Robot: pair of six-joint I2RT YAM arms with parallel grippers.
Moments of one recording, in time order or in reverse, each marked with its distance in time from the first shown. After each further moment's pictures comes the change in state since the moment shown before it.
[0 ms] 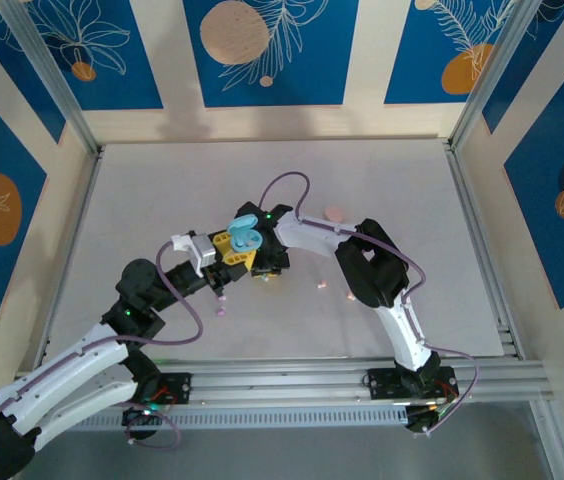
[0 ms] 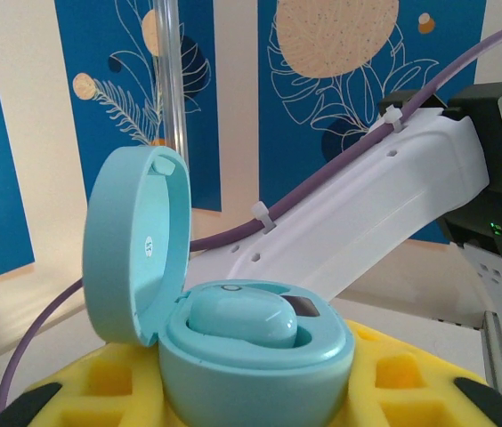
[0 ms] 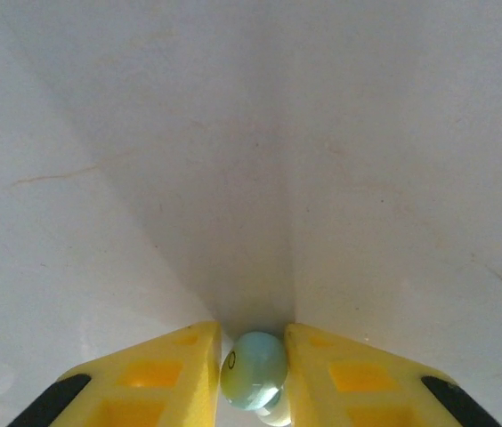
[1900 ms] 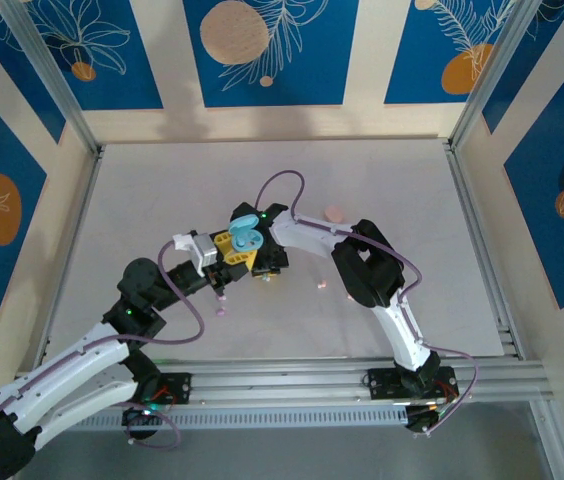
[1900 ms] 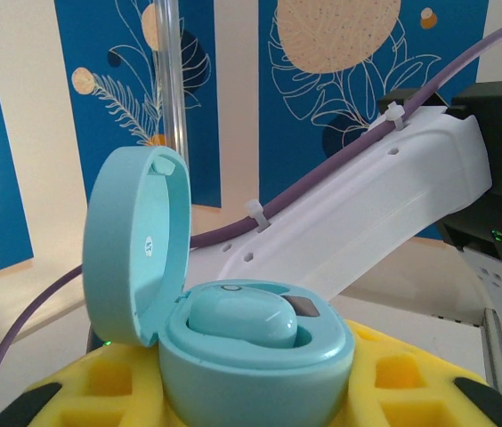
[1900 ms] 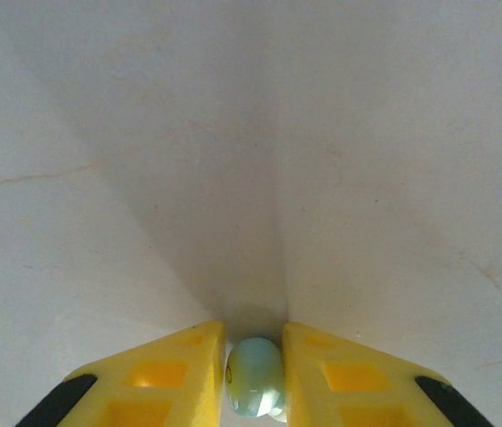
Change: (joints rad) left arm 0.000 0.011 0.000 0.001 0.000 -0.001; right arm 0.019 0.029 0.056 -0.064 0.043 -0.018
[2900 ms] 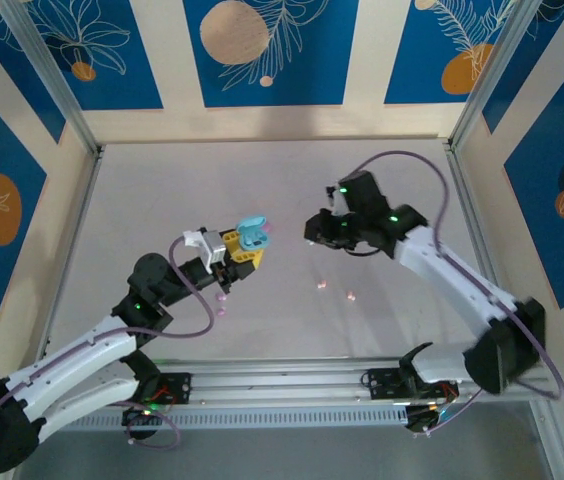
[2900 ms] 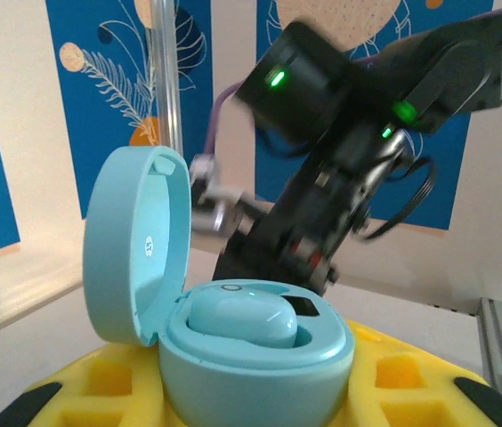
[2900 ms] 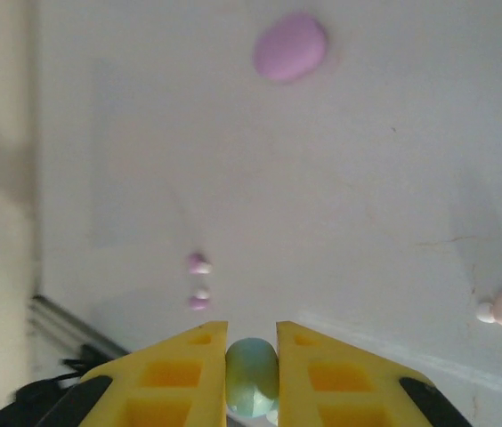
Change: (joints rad) left arm 0.000 0.093 0.000 0.062 0.023 -0.011; right arm -0.326 -0.936 -0.549 0.275 -0.300 0.041
